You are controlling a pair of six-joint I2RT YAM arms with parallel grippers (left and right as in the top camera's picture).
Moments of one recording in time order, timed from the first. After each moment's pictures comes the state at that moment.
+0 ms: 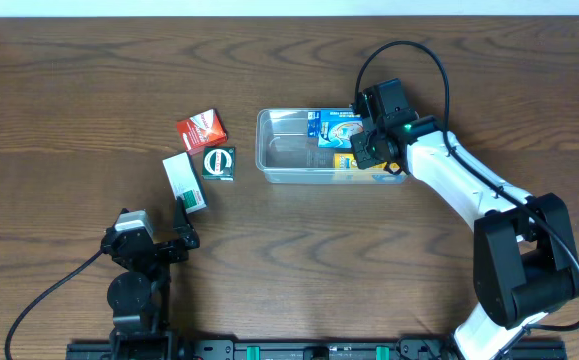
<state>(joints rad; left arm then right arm) 0.05 0.07 0.02 -0.12 -0.07 -0.16 0.36 1.84 1.22 -0.52 0.00 0.05</state>
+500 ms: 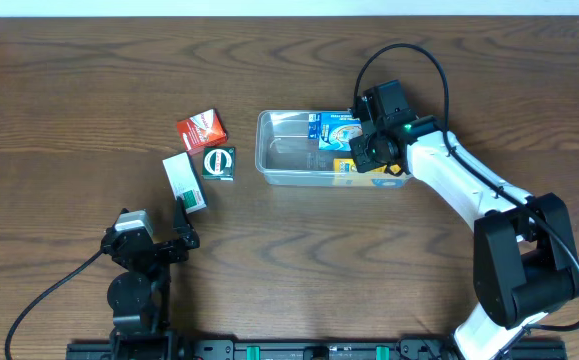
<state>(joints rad) 0.05 0.07 0.02 -0.12 -0.07 -0.16 0.36 1.84 1.22 -0.55 -0.04 0.05</state>
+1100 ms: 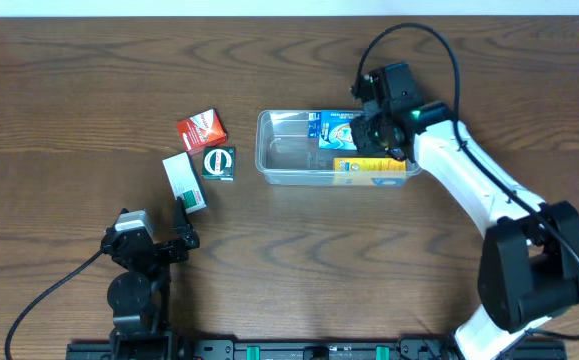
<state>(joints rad) 0.05 0.07 0.02 -0.12 -0.07 -0.16 0.34 1.81 1.34 -0.61 -0.05 0.04</state>
